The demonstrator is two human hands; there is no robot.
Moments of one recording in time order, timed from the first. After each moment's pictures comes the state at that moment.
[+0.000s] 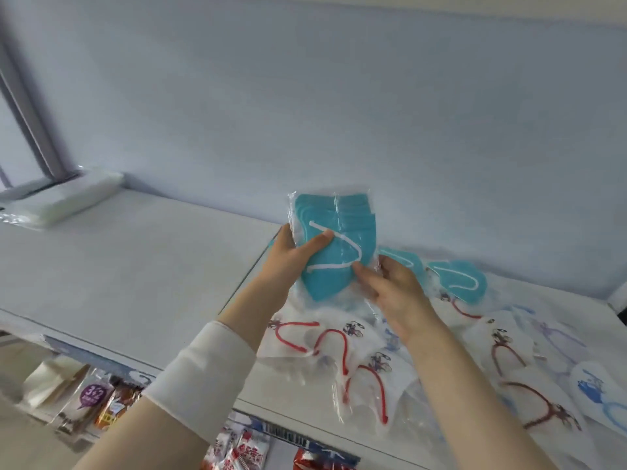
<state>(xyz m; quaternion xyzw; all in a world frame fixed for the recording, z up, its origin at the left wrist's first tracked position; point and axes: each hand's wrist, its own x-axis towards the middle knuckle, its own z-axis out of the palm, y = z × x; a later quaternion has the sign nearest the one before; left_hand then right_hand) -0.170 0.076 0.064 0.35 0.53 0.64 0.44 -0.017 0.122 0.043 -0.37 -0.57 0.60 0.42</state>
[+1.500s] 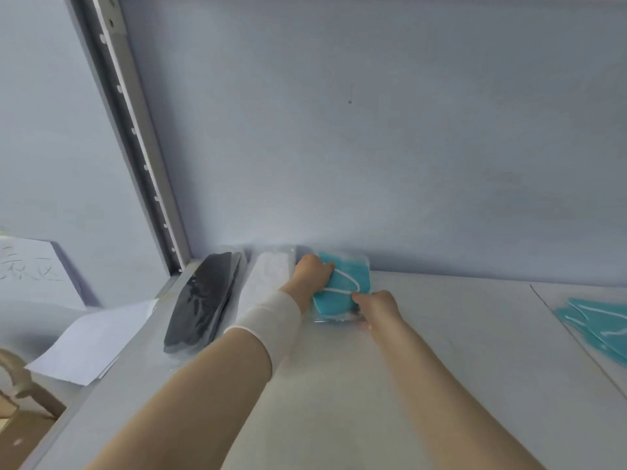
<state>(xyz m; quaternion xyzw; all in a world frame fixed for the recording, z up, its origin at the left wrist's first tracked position) -0.741 0.191 0.018 0.50 0.76 0.26 0.32 -0.626 0.174 -0.022 -0.68 -0.43 0.50 0.33</state>
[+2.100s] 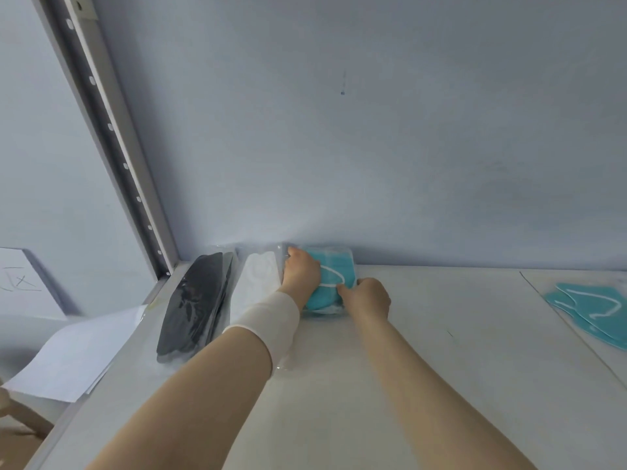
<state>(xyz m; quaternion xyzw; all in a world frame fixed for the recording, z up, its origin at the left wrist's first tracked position) -0.747 0.195 0.010 0.49 0.79 0.24 0.28 -0.642 0.175 -0.023 -0.74 -0.56 0.29 0.25</state>
